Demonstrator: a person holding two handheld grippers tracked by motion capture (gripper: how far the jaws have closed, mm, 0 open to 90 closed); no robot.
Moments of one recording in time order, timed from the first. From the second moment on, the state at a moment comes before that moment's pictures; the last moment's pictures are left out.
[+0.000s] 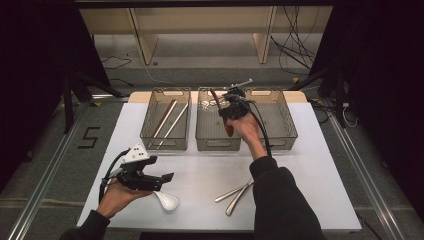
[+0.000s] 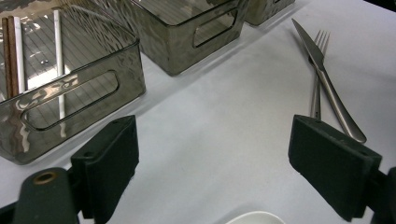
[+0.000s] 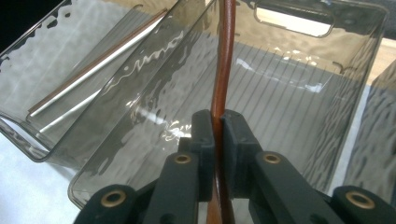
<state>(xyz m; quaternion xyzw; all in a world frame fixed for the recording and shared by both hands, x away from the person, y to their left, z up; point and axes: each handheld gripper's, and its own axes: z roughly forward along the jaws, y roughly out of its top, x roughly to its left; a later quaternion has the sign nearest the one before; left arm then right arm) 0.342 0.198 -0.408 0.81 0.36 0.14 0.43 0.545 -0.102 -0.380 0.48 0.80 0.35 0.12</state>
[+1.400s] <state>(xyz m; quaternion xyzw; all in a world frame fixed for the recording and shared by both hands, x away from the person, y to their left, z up) 0.347 0.196 -0.417 0.84 0.36 0.13 0.39 0.442 -0.144 -0.368 0.38 0.83 0.41 0.08</state>
